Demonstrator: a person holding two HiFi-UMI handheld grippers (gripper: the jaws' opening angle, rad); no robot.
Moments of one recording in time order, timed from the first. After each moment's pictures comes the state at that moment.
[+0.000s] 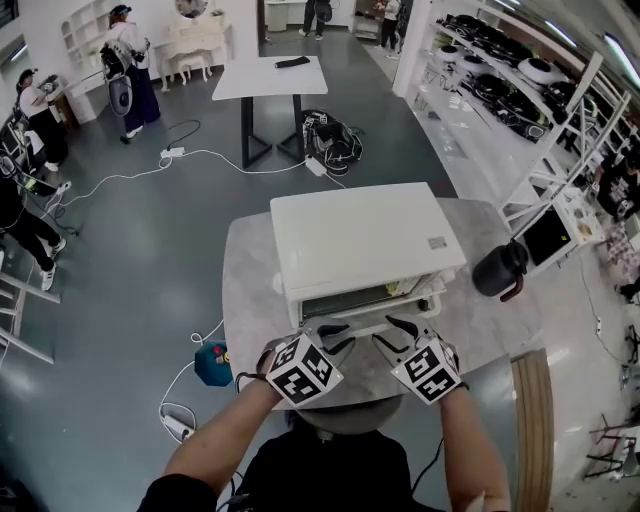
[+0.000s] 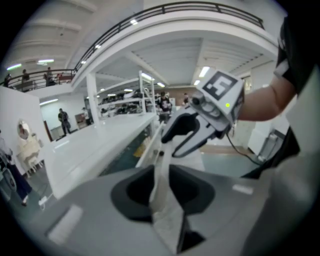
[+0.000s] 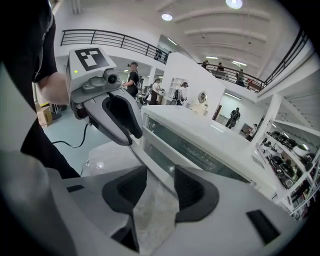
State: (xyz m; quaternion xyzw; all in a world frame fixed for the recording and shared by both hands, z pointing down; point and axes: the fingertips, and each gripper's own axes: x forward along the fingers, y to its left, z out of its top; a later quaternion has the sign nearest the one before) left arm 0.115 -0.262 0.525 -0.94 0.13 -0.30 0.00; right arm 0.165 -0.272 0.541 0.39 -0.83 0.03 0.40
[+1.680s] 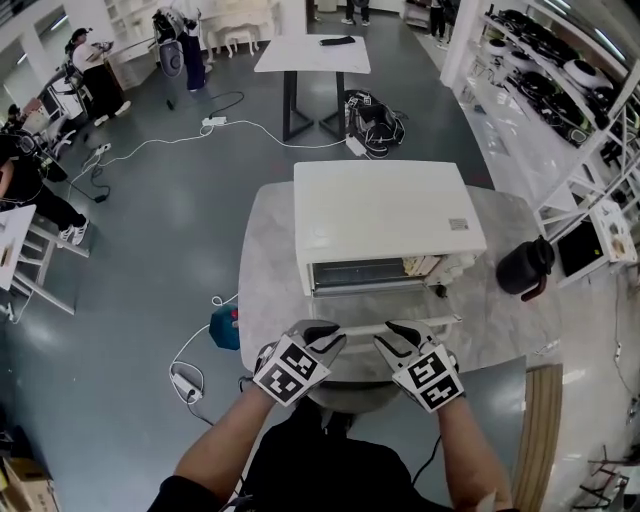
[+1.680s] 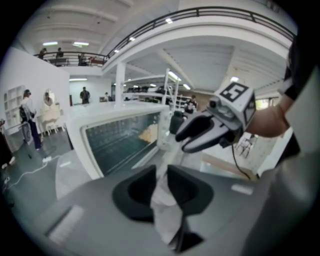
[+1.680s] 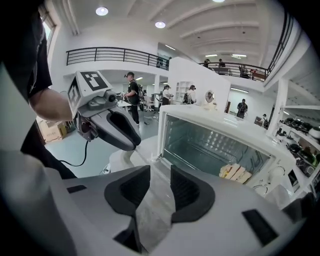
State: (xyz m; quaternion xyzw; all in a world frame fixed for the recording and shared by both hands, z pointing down) left arm 0.090 -0.216 0.562 -0.92 0.24 -0.28 -0.13; right arm 0.153 -0.217 0.561 0.33 -0.87 0.08 0.35
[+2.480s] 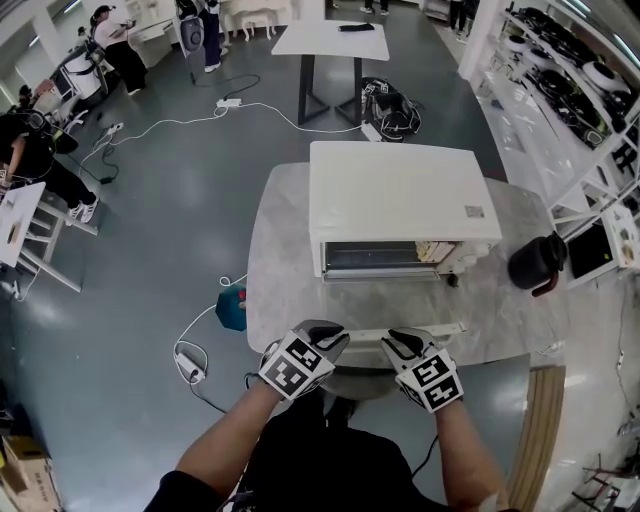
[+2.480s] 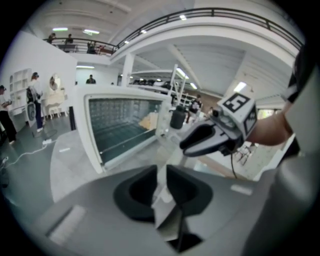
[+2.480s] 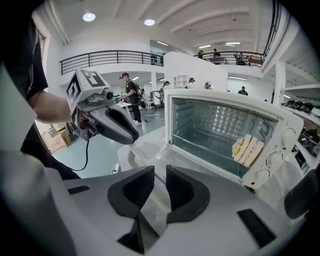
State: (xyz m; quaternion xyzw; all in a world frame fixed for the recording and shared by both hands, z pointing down) left arm 0.080 -0.186 0.594 -0.90 0.25 -0.29 -0.19; right arm 0.153 -0.181 0.606 0.32 -0.87 0.14 0.34
